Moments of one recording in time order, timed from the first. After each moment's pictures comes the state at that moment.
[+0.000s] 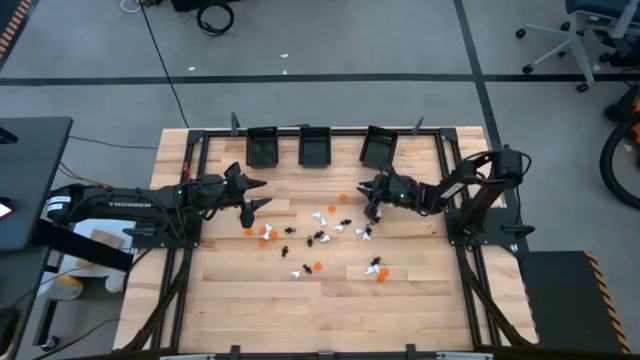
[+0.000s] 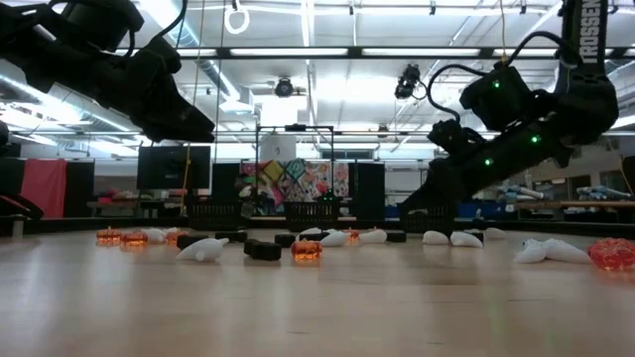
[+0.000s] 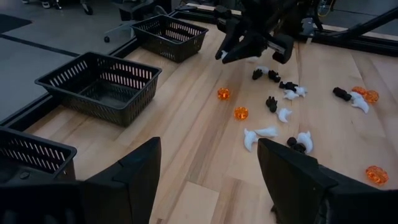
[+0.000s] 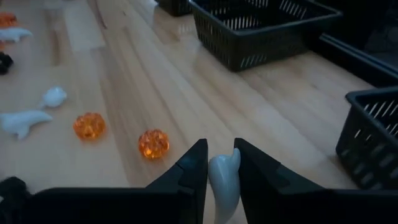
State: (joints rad) left arm 0.16 0.74 0.26 0.14 -0.15 -0.12; right arm -0.25 1.65 0.26 0.98 0.26 0.06
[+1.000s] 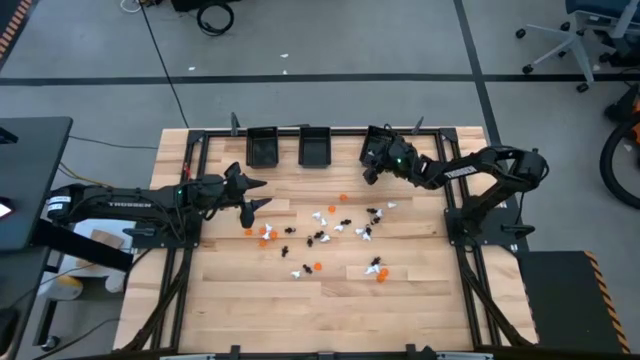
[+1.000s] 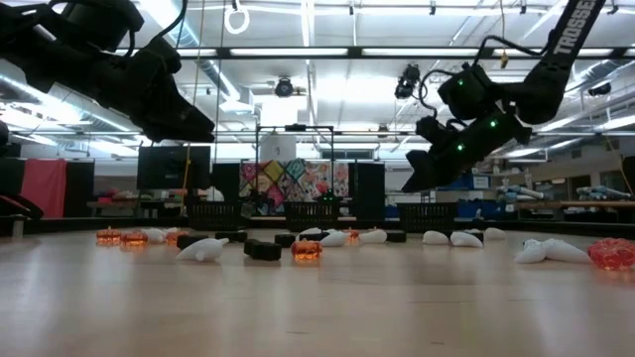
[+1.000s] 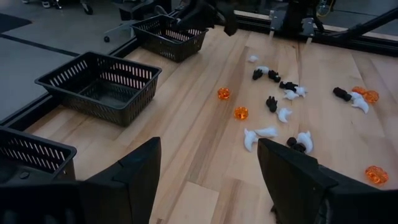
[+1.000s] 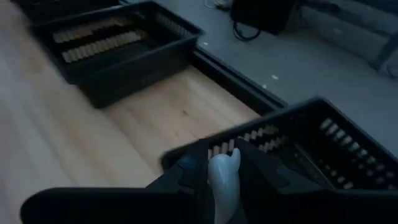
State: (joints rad) left arm 0.16 0.74 0.26 0.14 -0.15 -0.12; right arm -0.57 1.51 0.44 0.61 0.23 0.01
